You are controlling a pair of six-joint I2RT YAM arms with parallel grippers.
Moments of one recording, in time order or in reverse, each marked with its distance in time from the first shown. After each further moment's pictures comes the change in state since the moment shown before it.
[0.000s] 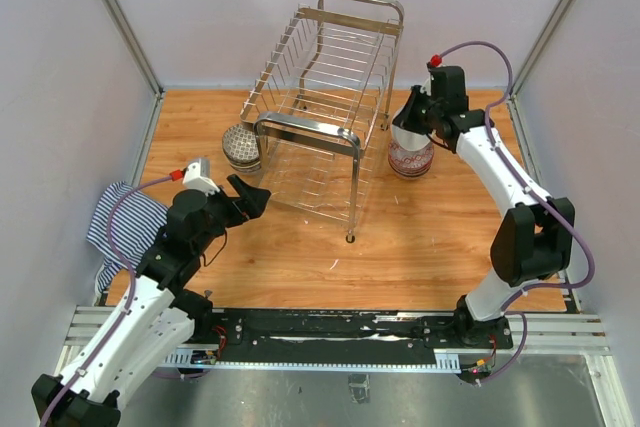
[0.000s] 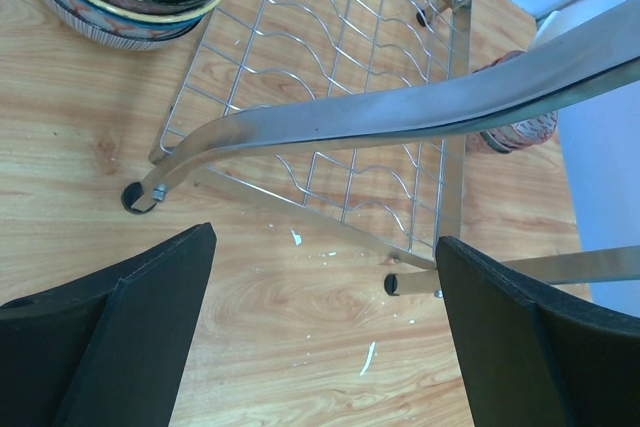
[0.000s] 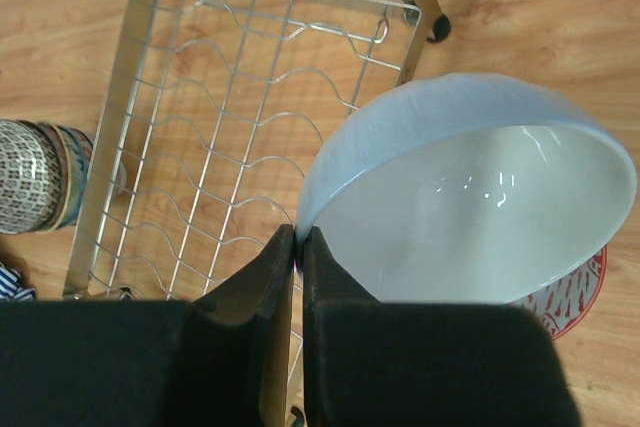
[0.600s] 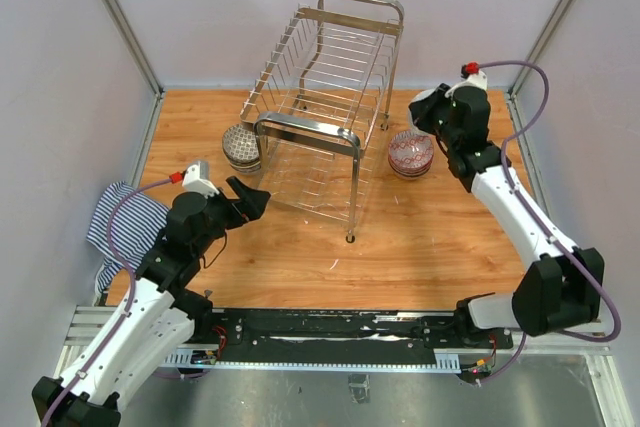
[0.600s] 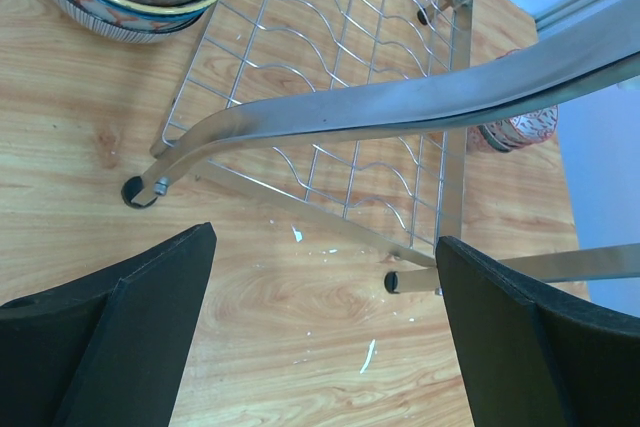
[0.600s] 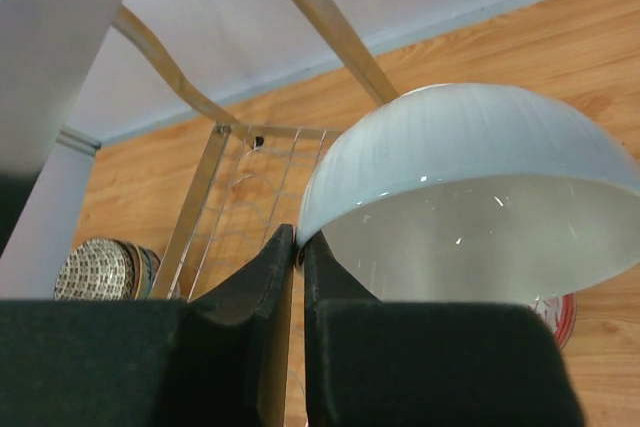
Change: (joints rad) left arm 0.000 -0.025 -0.024 0.000 -0.001 -0.010; right arm 0.012 -0.315 -0.346 0.419 0.224 0.103
